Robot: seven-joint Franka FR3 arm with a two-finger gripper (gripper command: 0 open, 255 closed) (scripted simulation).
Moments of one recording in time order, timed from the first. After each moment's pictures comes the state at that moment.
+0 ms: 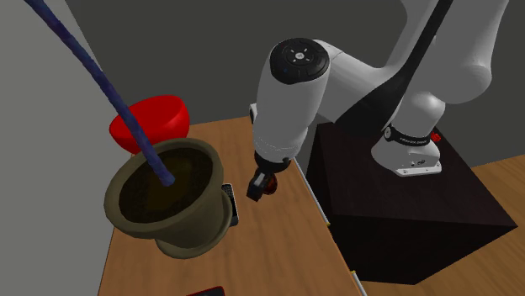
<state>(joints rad) -0.18 0.16 0.78 -2.30 -0.50 2.32 1.38</state>
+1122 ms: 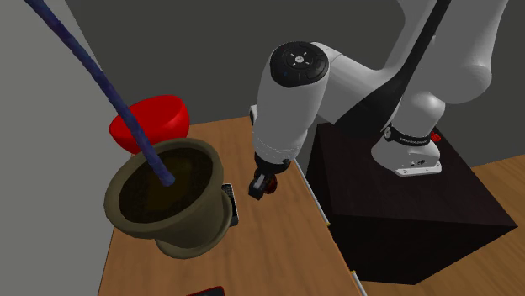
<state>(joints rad) -0.18 0.17 0.78 -2.30 -0.51 2.33 1.39</state>
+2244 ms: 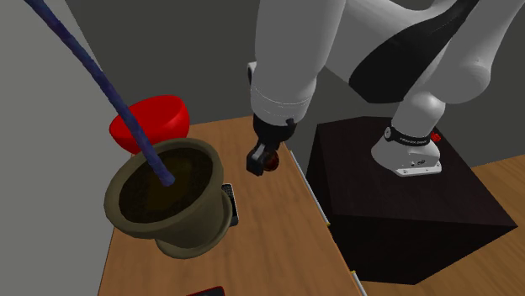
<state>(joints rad) -0.21 -0.03 0.81 -2.25 -0.28 2.18 1.19</state>
